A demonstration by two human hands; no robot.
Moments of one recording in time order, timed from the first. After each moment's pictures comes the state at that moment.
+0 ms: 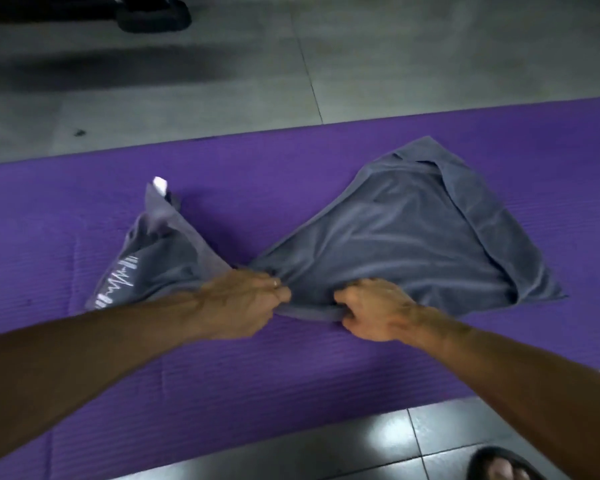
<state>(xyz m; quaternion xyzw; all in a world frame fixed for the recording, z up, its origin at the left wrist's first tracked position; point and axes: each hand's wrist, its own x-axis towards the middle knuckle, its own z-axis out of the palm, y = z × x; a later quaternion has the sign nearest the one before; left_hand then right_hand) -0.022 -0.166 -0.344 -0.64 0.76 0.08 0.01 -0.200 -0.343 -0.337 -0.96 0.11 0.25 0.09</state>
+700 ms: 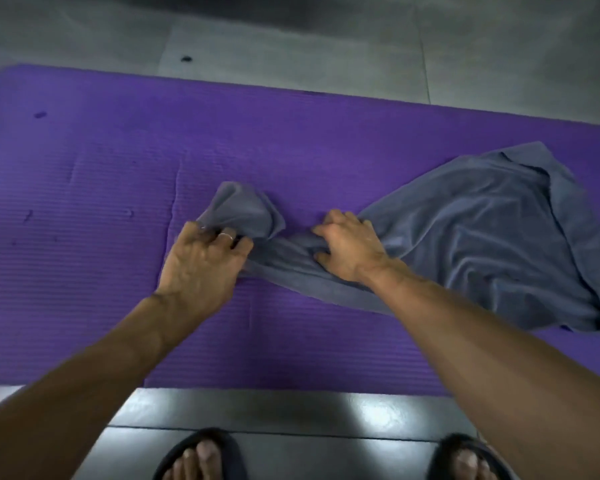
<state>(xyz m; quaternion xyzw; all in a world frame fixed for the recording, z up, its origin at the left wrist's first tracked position) 0.017 -0.003 -0.334 -0.87 0.48 -0.07 0.09 -0.057 -0.233 -0.349 -0.98 0.10 0.17 0.07</state>
